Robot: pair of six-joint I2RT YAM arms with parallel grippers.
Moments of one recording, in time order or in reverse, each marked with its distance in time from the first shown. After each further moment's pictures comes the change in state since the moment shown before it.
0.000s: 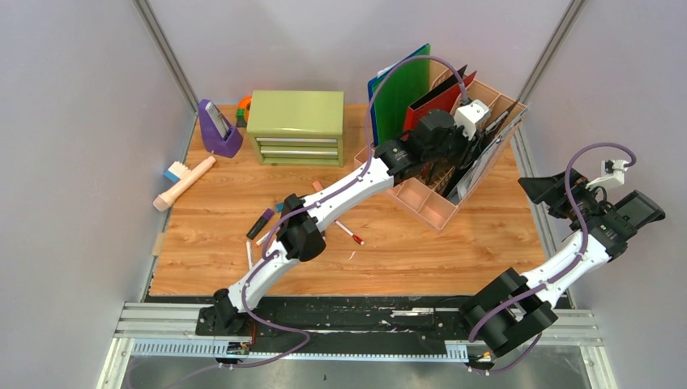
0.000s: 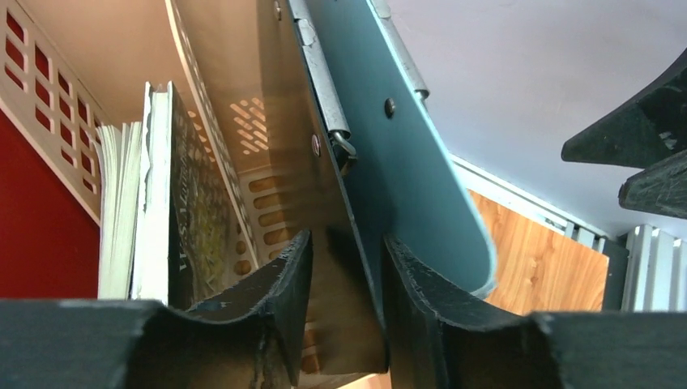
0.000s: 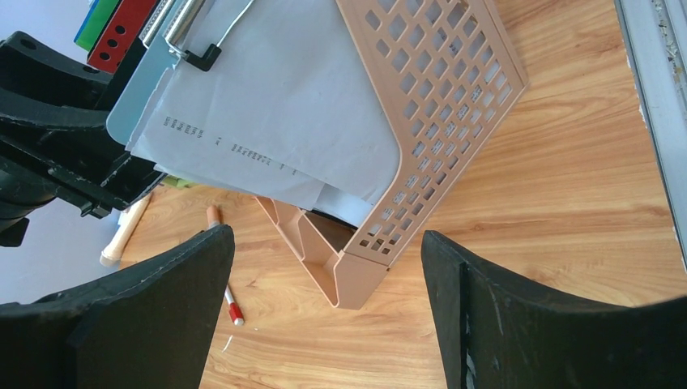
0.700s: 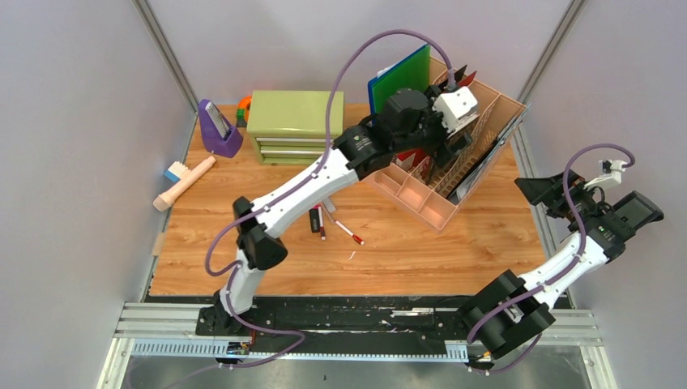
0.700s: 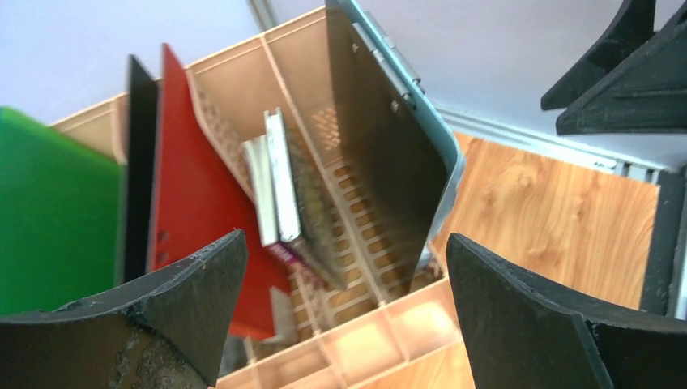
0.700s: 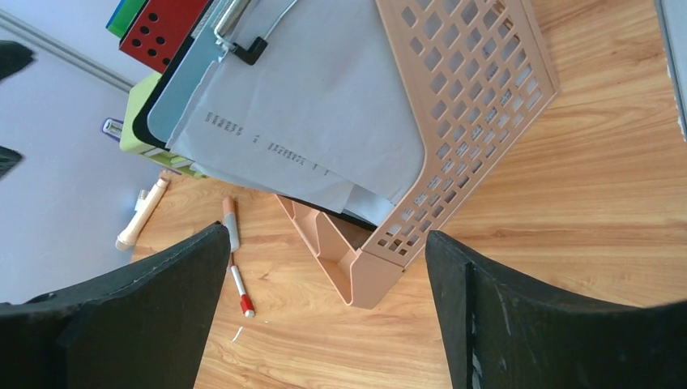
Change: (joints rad) left arm -0.001 -0.330 -0.213 -0.127 -0.026 0.259; right arm 0.001 -0.005 -0.004 0.005 -0.055 0.002
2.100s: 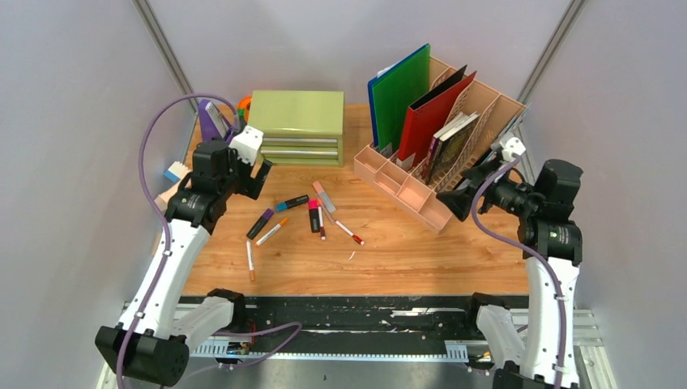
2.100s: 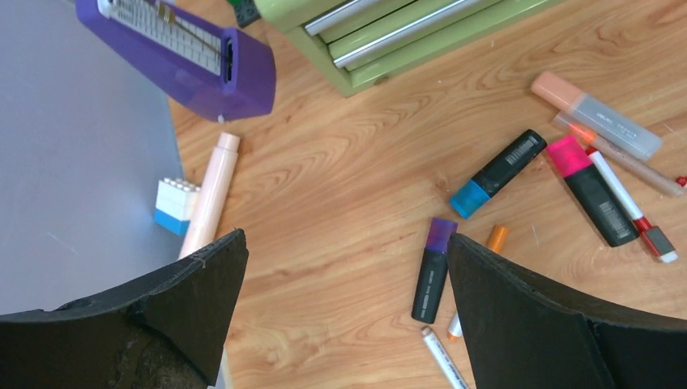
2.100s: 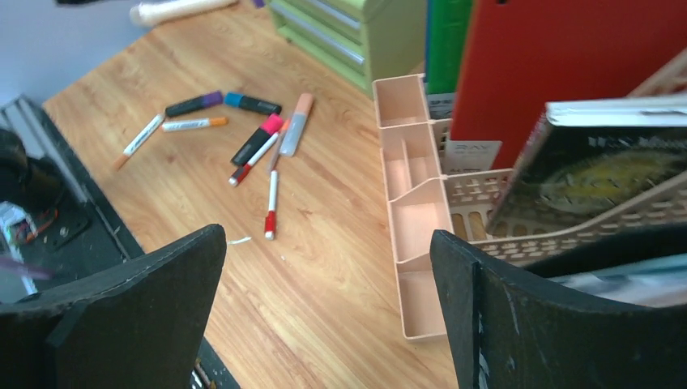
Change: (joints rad) left arm 0.787 -1.166 -1.366 -0.127 -0.185 0.209; right arm 0.727 -0.284 0.100 -0.169 0.232 -0.287
